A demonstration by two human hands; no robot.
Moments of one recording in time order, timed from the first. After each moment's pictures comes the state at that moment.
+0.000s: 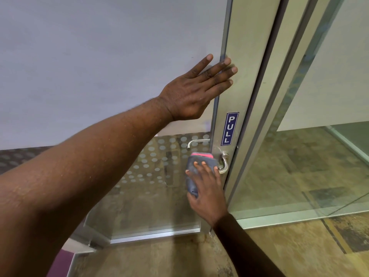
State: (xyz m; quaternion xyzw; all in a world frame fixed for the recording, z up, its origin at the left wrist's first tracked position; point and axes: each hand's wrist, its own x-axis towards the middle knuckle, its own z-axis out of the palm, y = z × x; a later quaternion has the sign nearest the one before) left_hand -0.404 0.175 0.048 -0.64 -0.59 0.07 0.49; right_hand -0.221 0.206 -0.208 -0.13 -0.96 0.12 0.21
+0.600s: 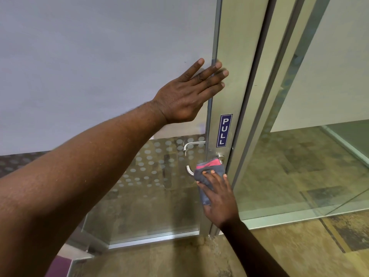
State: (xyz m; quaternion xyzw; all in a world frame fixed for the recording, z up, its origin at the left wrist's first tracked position) left_hand -0.405 0.176 0.049 -0.63 -0.59 0.08 0.50; right_hand -0.186 0.245 -0.237 -0.09 -0.95 0.10 0.27
